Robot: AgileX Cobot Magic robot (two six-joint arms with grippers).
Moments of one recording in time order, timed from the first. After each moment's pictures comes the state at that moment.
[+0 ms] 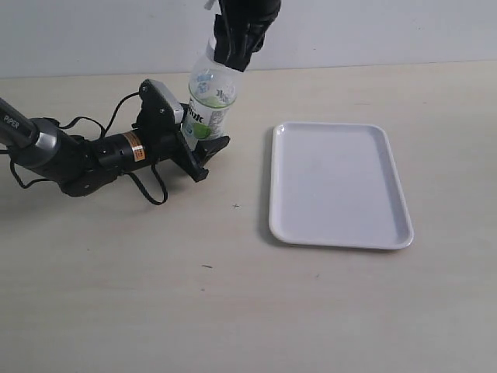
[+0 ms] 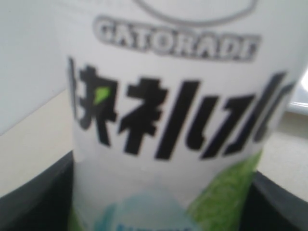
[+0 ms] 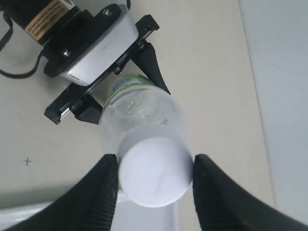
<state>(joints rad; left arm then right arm) -0.28 2.47 -1.27 0.74 -0.98 -0.03 0.43 2.08 -2.01 0.11 1.04 -0.96</state>
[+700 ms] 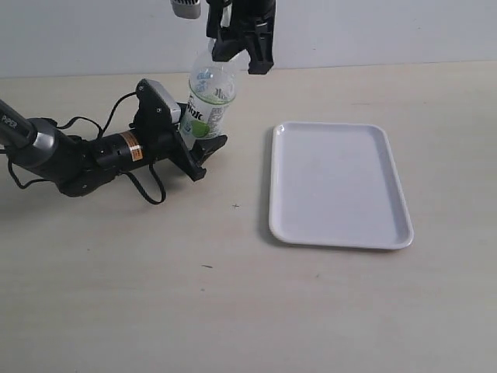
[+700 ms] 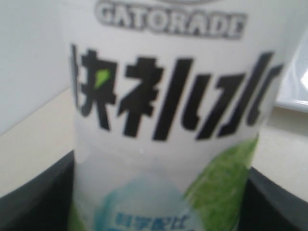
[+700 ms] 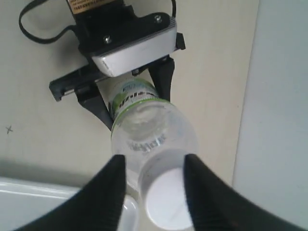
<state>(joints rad) -0.28 2.47 -1.27 0.74 -0.99 -0.04 0.43 2.07 -2.01 0.18 1.05 -1.32</state>
